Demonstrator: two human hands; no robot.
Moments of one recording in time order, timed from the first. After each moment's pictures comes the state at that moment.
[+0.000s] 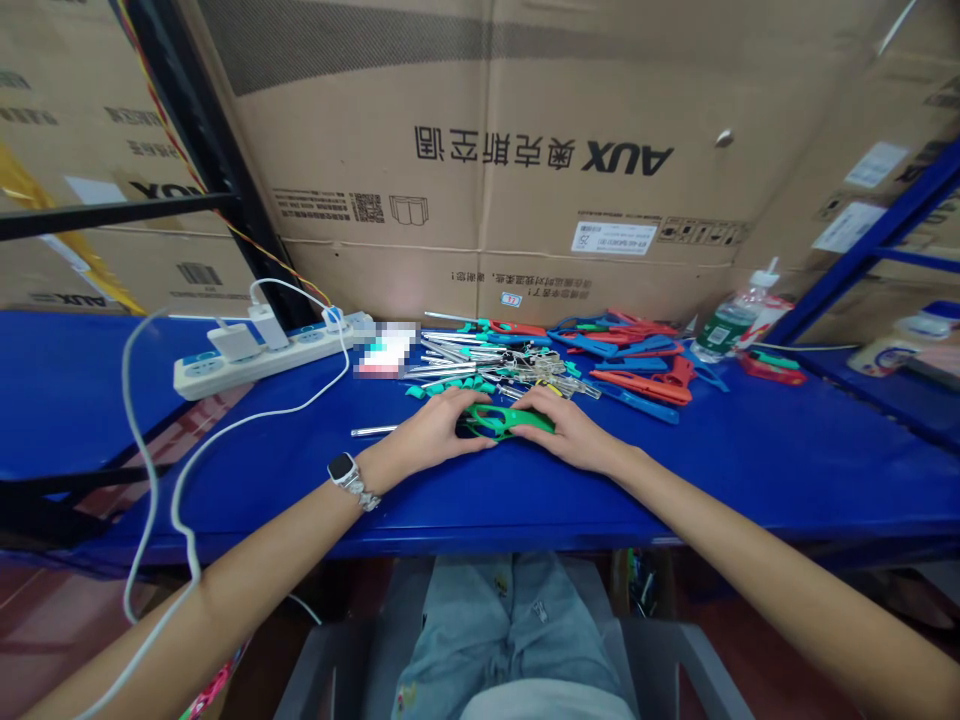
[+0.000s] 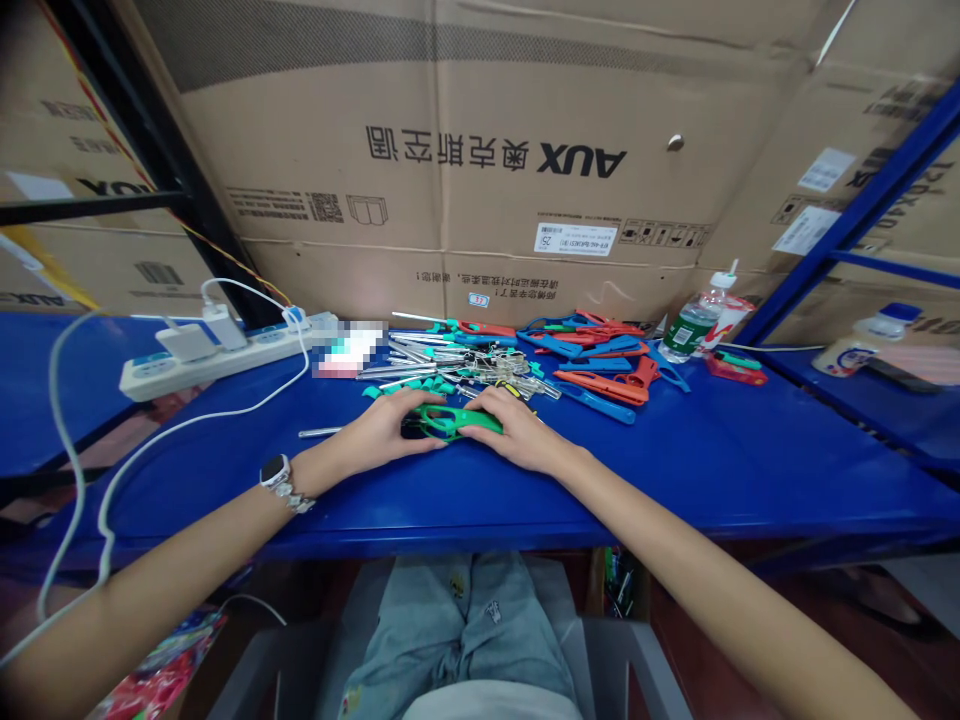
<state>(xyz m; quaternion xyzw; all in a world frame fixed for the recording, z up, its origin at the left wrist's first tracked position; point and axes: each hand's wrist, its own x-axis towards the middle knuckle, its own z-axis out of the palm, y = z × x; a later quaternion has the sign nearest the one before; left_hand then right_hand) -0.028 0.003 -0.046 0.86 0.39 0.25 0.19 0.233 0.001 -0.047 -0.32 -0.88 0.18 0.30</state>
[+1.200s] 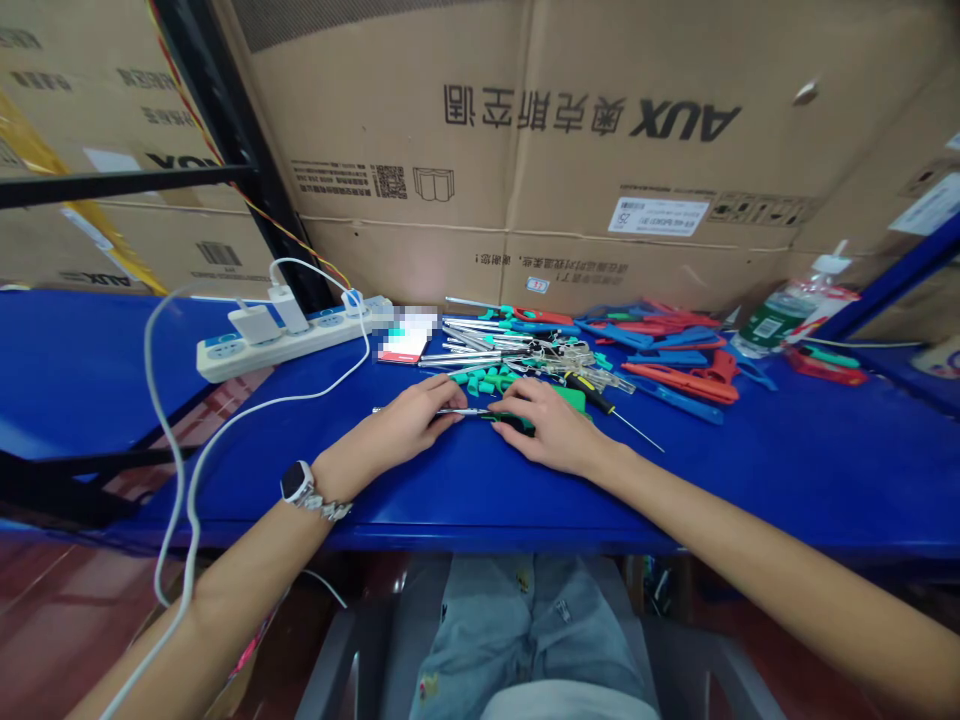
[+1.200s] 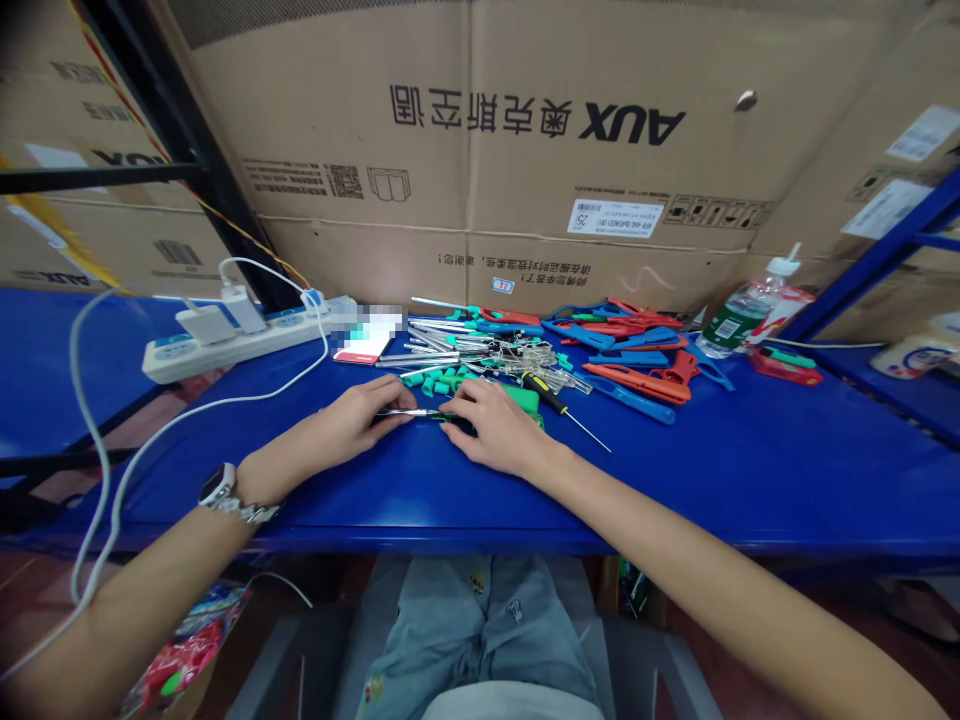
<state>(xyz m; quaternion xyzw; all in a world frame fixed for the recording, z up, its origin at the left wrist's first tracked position) -0.084 -0.005 -0.038 0.89 0.37 0.24 0.14 0.171 0.001 -0.052 -0.30 -0.92 0.06 0.27</state>
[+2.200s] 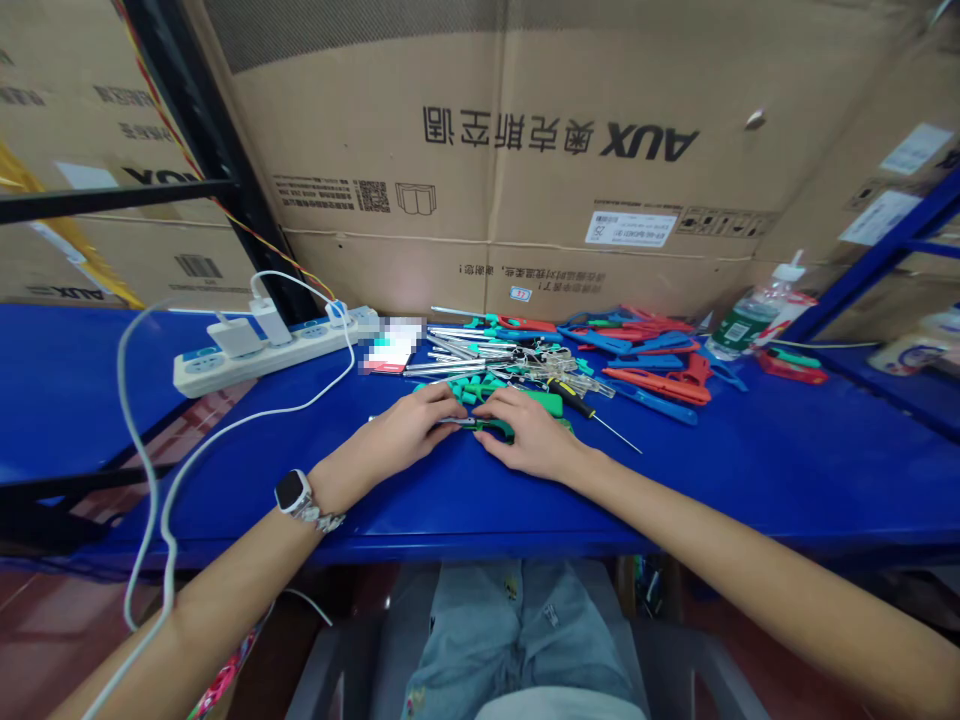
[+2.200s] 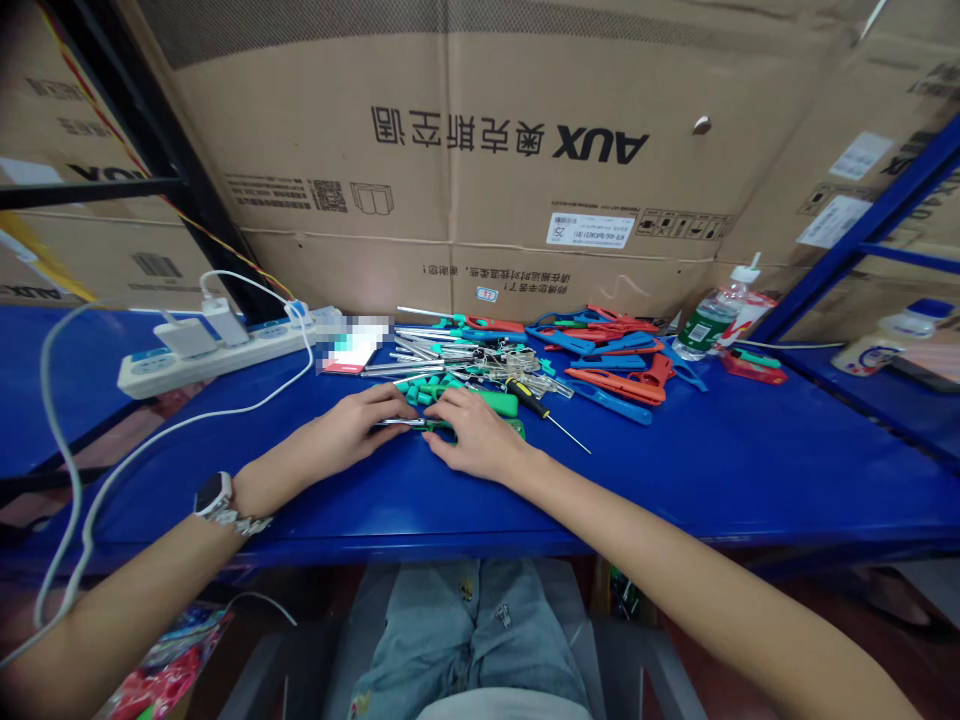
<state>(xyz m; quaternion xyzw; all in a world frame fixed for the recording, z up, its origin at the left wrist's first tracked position) -0.071 -0.005 -0.035 0.91 0.34 0.22 0.09 0.165 0.001 -0.056 -0.30 -0.90 0.10 0.31</state>
